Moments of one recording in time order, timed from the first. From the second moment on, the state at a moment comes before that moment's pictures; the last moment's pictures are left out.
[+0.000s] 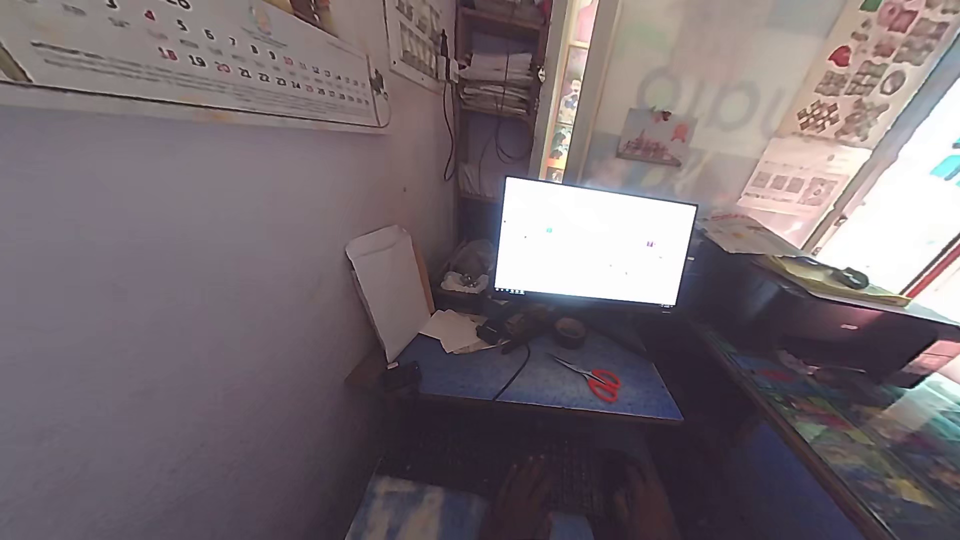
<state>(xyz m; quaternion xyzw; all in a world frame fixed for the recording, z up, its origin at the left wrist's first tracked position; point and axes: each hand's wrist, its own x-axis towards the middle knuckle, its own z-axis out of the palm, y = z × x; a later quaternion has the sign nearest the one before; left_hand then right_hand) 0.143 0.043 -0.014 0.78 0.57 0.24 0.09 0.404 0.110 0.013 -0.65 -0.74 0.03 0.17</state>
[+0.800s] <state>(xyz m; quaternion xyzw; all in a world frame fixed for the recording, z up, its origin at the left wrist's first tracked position) 0.142 0.044 -0.013 0.79 0.56 0.23 0.10 0.406 0.115 -0.002 -0.58 -0.78 0.00 0.24</state>
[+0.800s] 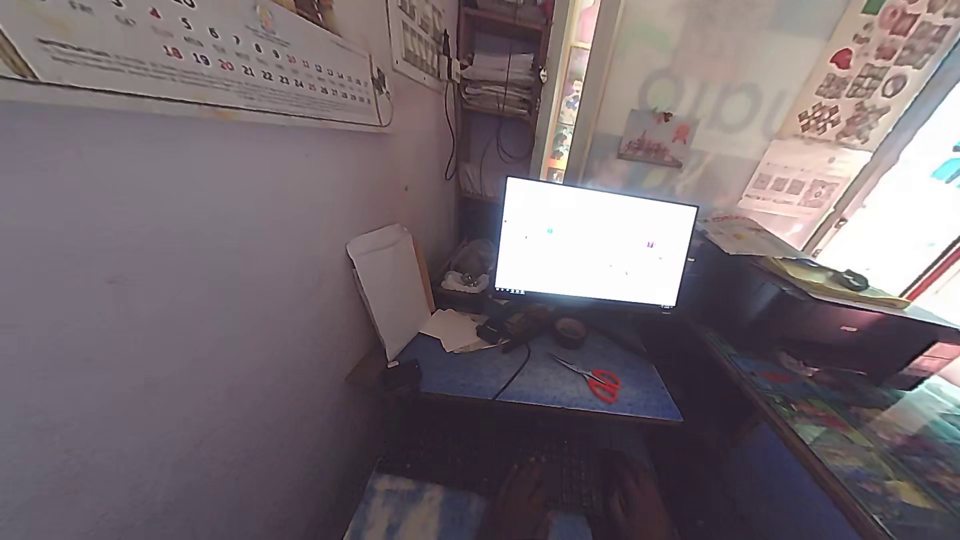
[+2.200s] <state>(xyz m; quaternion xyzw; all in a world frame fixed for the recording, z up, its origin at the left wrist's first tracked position) 0.142 0.043 -0.018 0.78 0.57 0.23 0.10 0.405 0.109 0.006 -0.59 -0.78 0.01 0.22</state>
